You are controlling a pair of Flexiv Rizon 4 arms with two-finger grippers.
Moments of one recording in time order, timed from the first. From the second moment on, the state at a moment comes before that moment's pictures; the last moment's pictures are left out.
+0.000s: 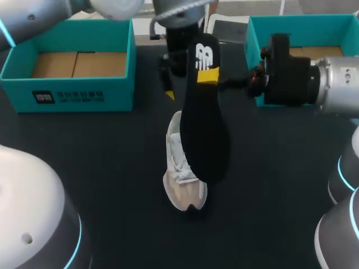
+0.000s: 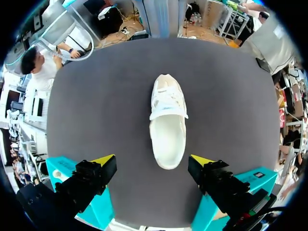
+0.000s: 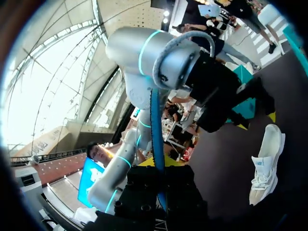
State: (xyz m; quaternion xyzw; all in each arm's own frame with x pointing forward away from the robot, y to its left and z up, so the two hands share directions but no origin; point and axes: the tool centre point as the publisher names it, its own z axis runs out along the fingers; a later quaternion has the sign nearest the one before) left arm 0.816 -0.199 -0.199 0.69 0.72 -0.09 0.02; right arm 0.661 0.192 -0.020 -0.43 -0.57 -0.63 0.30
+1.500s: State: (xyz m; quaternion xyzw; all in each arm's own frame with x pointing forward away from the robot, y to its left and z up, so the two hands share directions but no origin) left arm 0.770 -0.081 -0.122 0.66 0.60 -0.32 0.32; right arm 0.785 0.126 -0.079 -0.60 -0.36 -0.60 0.39
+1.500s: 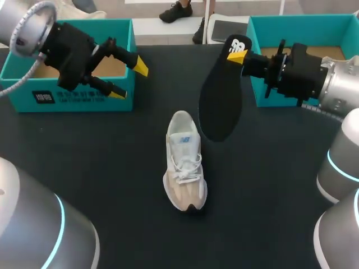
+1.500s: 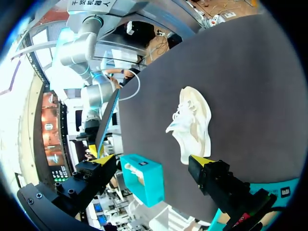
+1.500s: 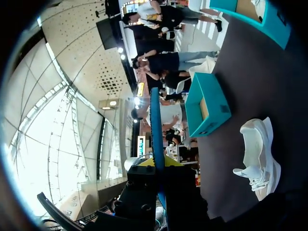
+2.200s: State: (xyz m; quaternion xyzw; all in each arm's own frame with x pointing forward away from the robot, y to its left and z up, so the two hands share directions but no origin) left arm 0.761 -0.082 -0.140 0.58 0.54 -0.42 0.44; right arm 0.789 0.149 -0.091 -0.60 -0.34 -0.58 0.43
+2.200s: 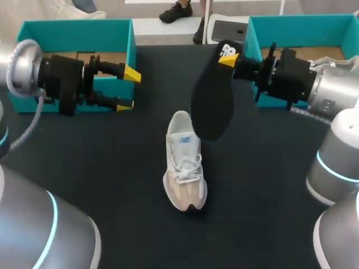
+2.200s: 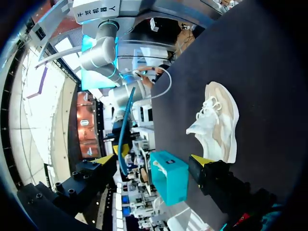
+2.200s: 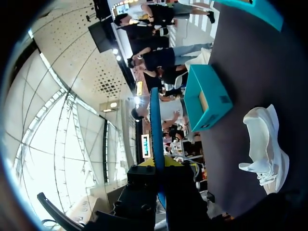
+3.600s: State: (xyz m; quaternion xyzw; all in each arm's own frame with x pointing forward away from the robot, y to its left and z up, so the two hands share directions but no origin) left arm 0.756 -0.164 -0.155 0.55 0.49 -0.45 0.51; right arm 0.817 0.247 -0.141 -0.60 -0.33 -0.51 0.52
